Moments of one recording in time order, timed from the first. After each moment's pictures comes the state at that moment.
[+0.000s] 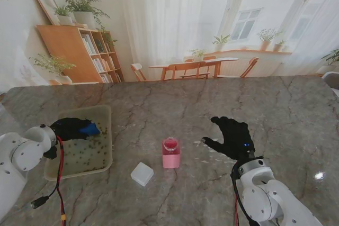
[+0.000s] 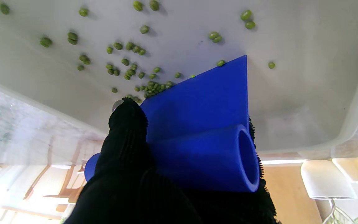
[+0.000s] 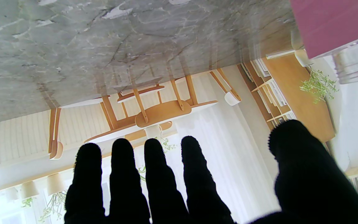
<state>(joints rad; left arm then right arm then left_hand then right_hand) 1.41 -0.97 -1.43 -1.34 0.97 -0.36 -0.36 -1.79 -1.11 1.30 -1.74 -0.94 0.03 -0.27 1.19 -0.06 -0.11 -0.13 0.38 0.21 0.71 0.99 0.64 0.14 0.53 0.95 0.66 0.10 0.66 0.80 0.43 0.05 1.09 0.78 0.45 -0.27 0.42 -0.07 0.40 0.20 0.20 0.64 0.51 0.30 0.13 0.45 0.40 0.28 0.24 0.36 0.03 0.33 0.84 0.32</state>
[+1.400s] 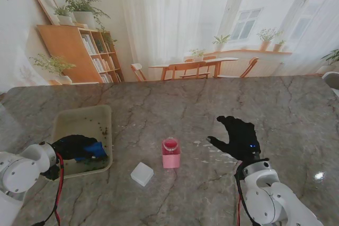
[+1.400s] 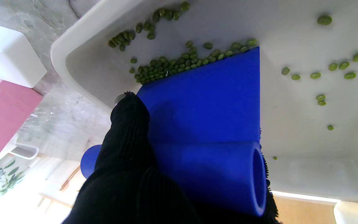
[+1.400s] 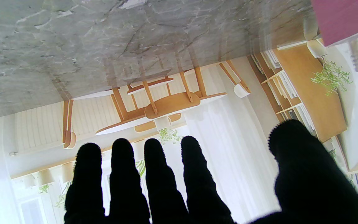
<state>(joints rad) 1.66 -0.97 -1.54 -1.62 0.81 -0.33 -0.51 -1.82 -1.11 1.34 -1.75 -0.94 0.04 -0.30 1.19 -0.12 -0.09 -0.13 0.49 0.21 0.69 1.00 0.75 0.16 0.51 1.00 0.72 0.15 0.69 0.83 0.45 0.11 1.14 0.83 0.45 -0.27 0.42 -0.07 0.40 0.20 0.20 0.64 0.51 0.30 0.13 0.45 0.40 0.28 0.24 0.36 0.03 0.33 0.84 0.32</state>
